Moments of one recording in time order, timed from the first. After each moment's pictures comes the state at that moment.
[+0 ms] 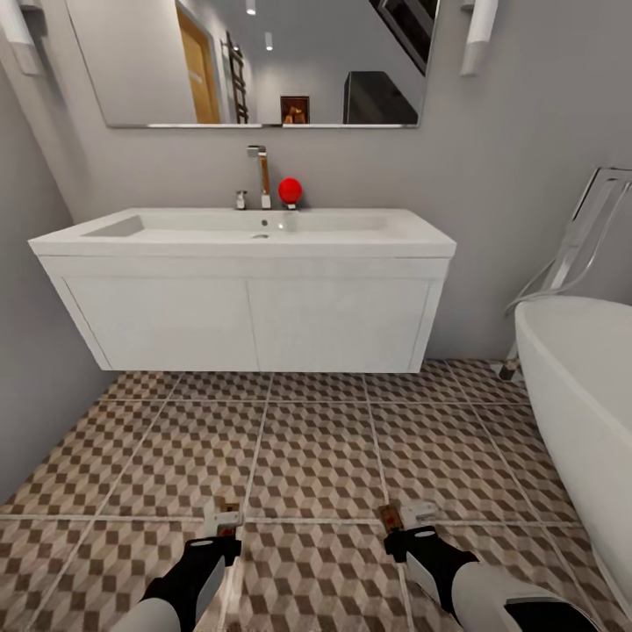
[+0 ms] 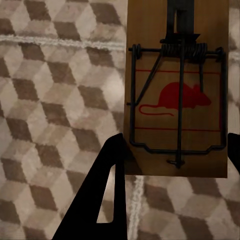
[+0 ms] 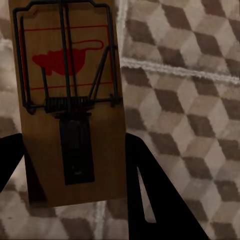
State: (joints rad) left arm -0.57 -0.12 0.29 -0.35 -0.26 0.22 0.23; right arm -0.73 0.07 0.01 -0.03 0.14 0.10 -0.15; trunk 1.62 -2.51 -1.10
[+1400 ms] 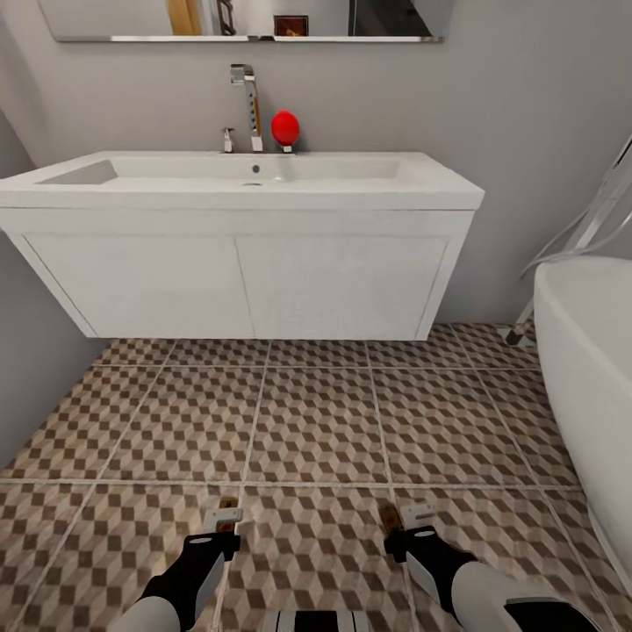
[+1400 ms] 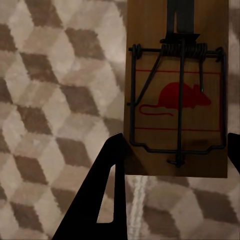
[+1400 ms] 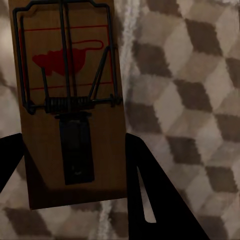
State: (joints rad) left arm -0.57 -0.12 0.29 -0.36 -0.26 0.21 0.23; right arm -0.73 0.07 0.02 -0.03 0.14 0.10 -0.15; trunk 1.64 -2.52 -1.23
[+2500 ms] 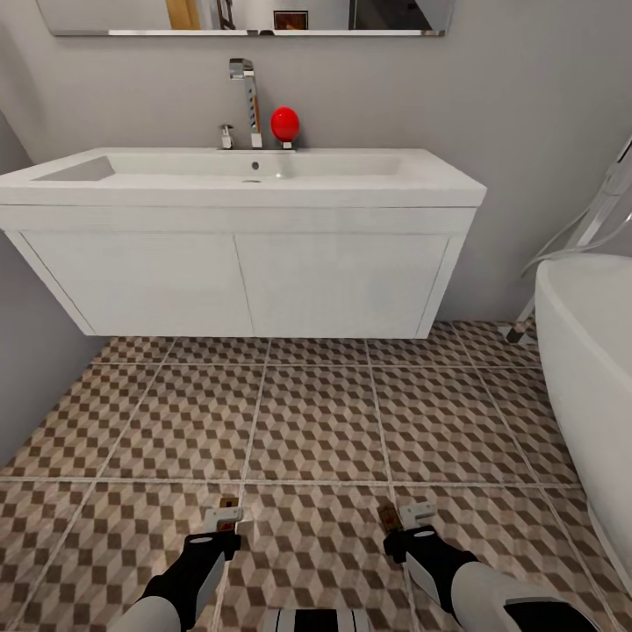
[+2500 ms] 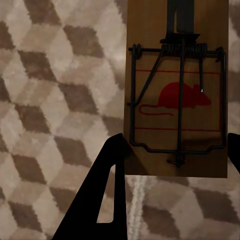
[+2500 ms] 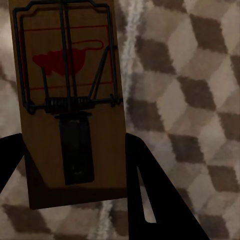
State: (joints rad) left arm -0.57 -0.12 0.29 -0.37 -0.26 0.21 0.23; right arm -0.73 0.07 0.02 -0.03 0.14 0.11 -0.15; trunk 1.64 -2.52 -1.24
